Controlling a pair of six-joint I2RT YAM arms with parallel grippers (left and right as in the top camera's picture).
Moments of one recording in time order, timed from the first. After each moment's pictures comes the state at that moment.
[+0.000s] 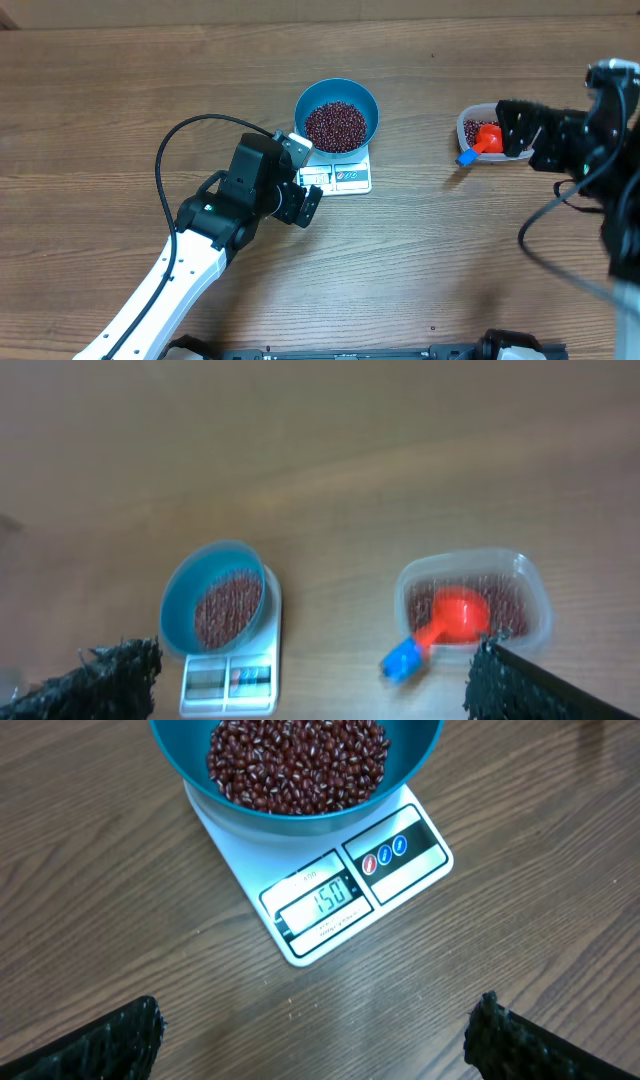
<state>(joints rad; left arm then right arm) -0.46 1.28 0.94 -0.55 0.07 0.03 -0.15 1.04 1.39 -0.89 -0.33 0.15</state>
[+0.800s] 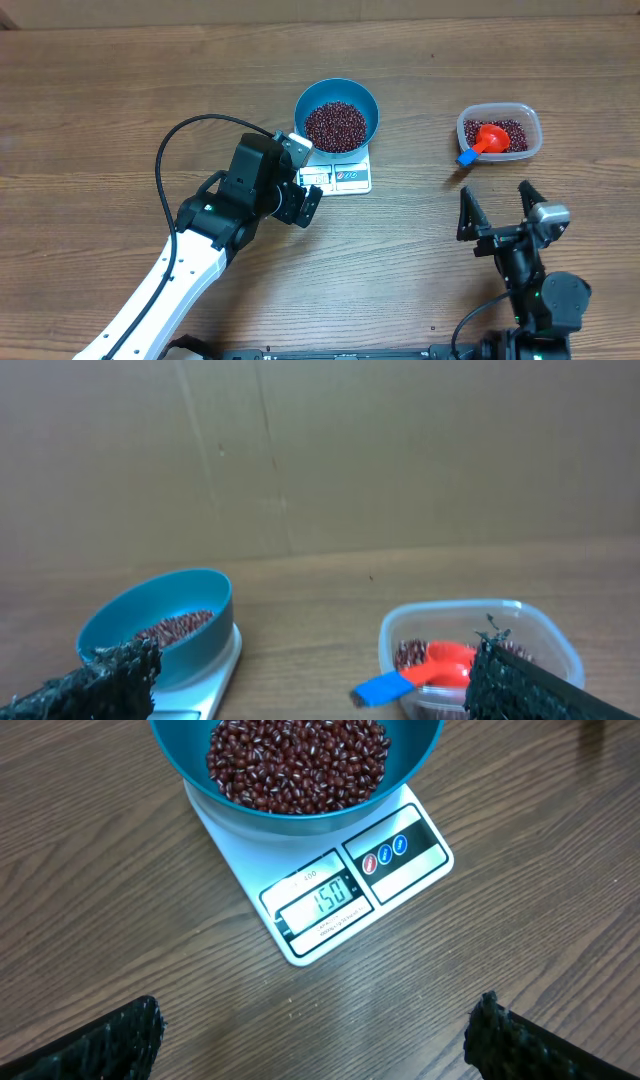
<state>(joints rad) -0.46 1.28 0.94 -0.55 0.07 0.03 -0.08 0.19 0.14 0.05 -0.23 0.15</state>
